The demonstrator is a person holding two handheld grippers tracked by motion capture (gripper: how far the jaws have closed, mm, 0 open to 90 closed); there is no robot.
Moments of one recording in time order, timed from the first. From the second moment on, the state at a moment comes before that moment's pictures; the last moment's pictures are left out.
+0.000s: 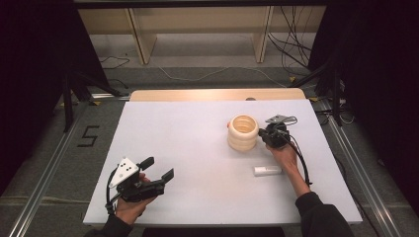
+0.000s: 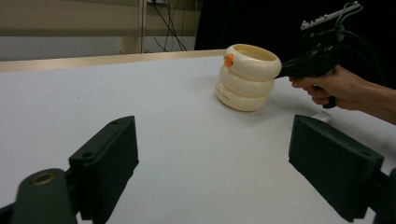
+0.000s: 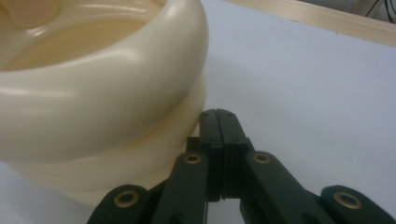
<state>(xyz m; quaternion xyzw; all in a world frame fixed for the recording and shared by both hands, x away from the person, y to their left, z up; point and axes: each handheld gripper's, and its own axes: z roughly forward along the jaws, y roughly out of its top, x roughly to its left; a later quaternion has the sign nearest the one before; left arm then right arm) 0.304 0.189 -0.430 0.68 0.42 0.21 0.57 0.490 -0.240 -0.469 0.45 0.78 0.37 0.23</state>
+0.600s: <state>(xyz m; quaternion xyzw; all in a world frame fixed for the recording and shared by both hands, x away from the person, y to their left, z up) 0.304 0.189 -0.430 0.68 0.42 0.21 0.57 0.494 -0.216 -0.466 0.44 0.79 0.37 0.22</state>
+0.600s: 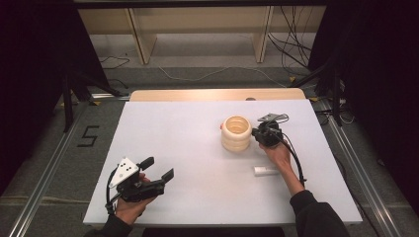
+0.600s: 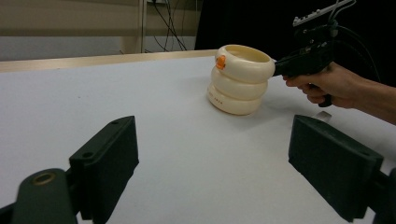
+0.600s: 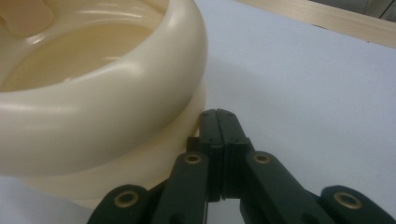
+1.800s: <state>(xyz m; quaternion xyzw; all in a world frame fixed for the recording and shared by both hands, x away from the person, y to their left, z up) 0.303 0.190 -0.429 0.68 0.42 0.21 0.56 0.485 -0.229 -0.441 0.44 0.78 0.40 0.22</state>
